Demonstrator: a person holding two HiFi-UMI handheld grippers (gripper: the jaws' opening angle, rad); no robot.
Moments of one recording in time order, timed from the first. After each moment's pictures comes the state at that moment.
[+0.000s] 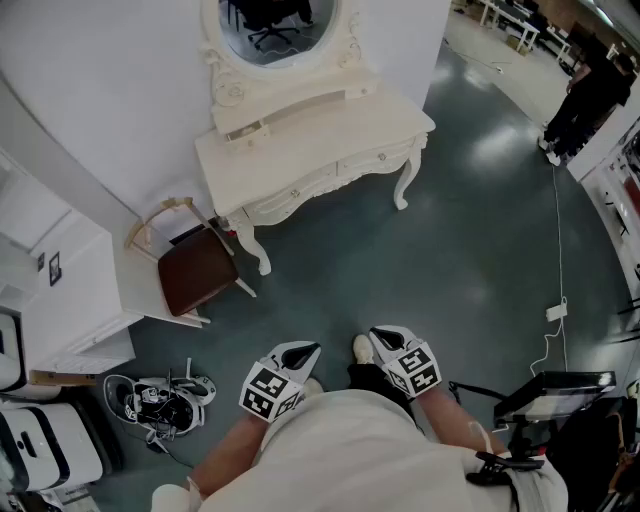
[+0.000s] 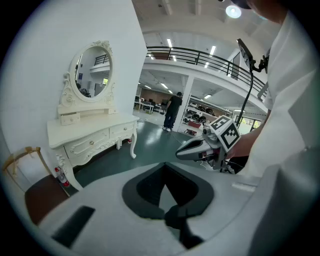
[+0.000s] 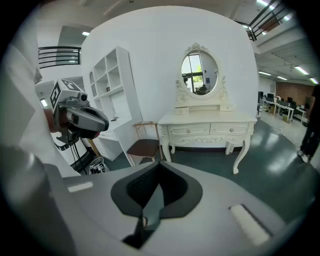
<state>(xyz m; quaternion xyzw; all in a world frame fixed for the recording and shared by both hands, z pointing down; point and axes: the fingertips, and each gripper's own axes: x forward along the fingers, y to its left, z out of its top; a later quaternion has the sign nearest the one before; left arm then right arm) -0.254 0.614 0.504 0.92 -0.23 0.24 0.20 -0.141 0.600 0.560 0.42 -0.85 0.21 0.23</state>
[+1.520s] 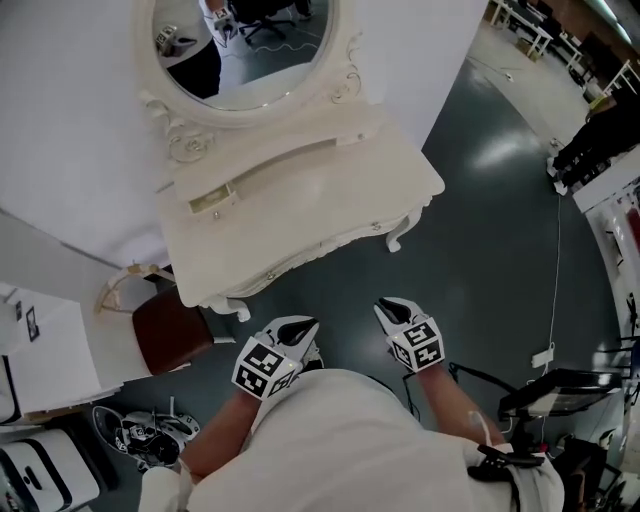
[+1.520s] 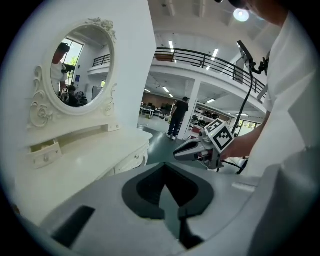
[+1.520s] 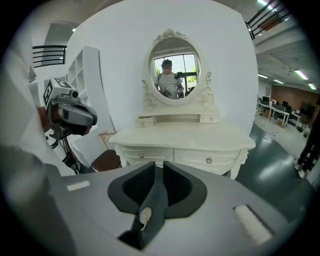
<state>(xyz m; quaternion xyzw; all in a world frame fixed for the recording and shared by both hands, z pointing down) -0.109 0.221 0.481 0.93 -0.22 0.22 0.19 0.028 0.199 0.549 0.46 -0.83 0.21 0.25</state>
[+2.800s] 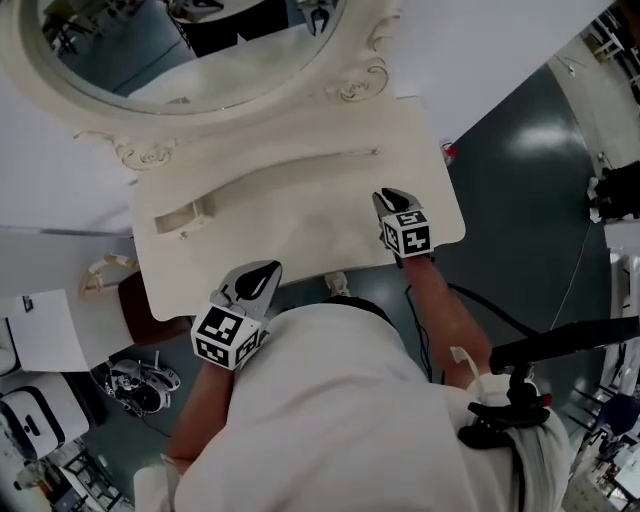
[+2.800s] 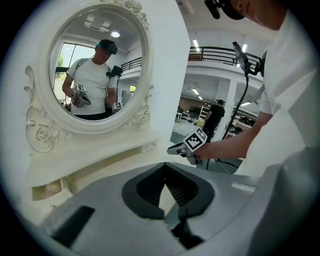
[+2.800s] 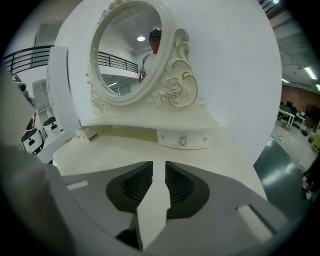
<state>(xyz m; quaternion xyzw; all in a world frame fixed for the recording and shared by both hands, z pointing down) -0.054 -0.097 0.462 0.87 -0.38 0.21 0.21 0.145 -0.265 0.614 0.45 -0.83 0.21 0.27</state>
